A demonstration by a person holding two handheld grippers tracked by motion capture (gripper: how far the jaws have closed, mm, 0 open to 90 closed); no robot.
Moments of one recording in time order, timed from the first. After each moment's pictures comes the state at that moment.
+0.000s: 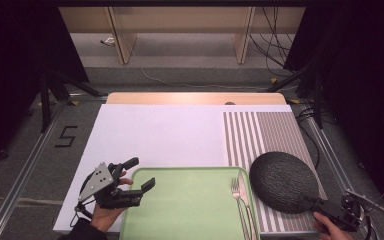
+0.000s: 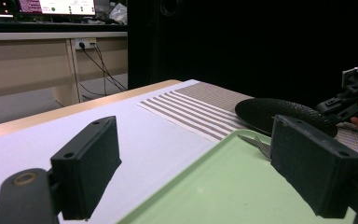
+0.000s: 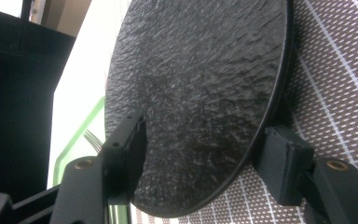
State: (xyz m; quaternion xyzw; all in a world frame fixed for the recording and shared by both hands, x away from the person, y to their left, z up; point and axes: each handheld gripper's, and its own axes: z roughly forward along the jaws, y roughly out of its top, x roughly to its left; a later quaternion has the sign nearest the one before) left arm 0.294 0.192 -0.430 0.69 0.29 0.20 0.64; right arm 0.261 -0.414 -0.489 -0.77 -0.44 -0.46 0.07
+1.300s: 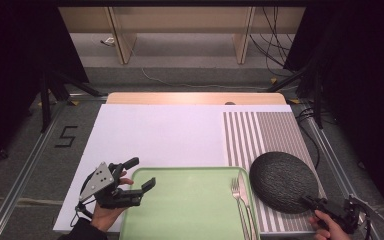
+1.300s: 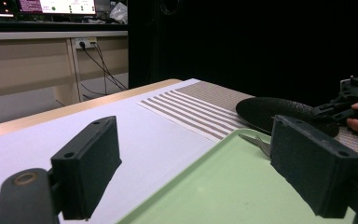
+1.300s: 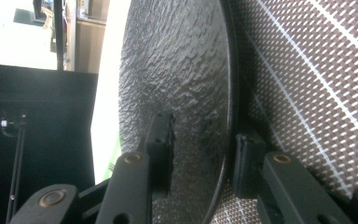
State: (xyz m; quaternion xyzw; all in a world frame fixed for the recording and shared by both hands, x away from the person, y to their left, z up) left arm 0.295 0.192 -0.431 0.69 0.29 0.20 0.63; right arm 0.263 -0.425 -0.513 -0.79 -0.33 -0.50 0.12
